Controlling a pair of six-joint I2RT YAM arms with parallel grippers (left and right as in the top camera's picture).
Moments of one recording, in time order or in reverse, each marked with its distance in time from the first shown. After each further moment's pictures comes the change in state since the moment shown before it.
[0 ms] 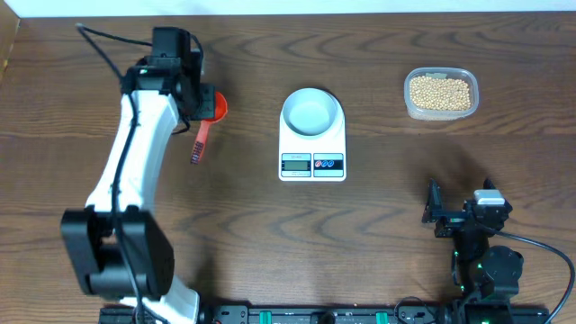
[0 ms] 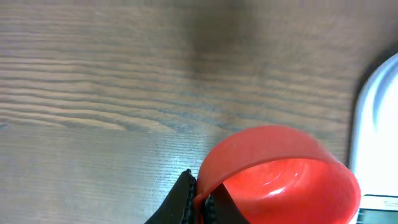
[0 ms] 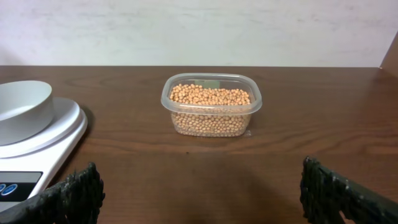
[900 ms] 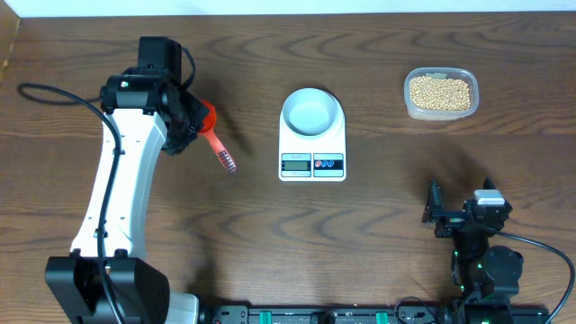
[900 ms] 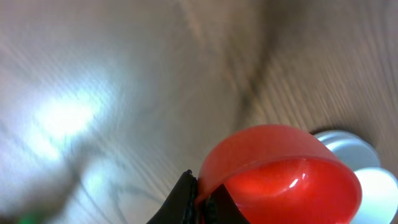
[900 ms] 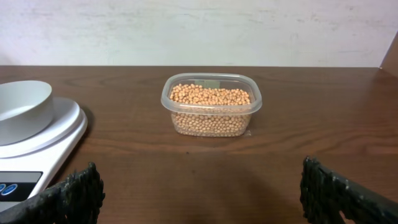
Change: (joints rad) left arm 0.000 -0.132 0.001 -0.284 0.002 -0.910; right arm 0.000 0.000 0.000 0.000 0.000 0.000
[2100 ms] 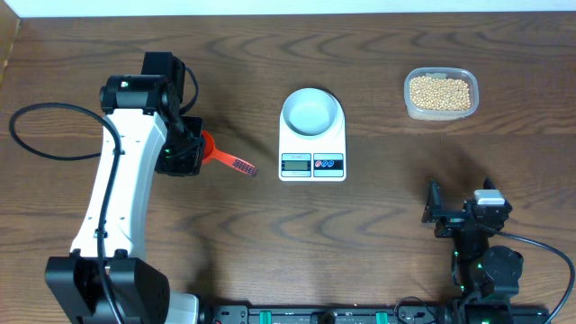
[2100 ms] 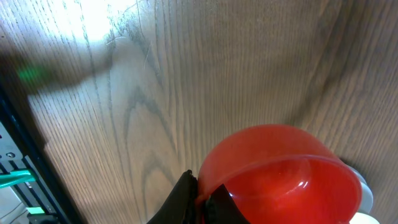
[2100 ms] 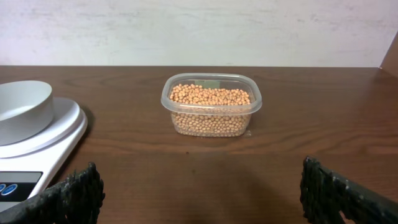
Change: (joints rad) left arm 0.000 0.000 0.000 -0.241 0.085 -0.527; right arm 0.000 0.000 0.000 0.000 0.000 0.000
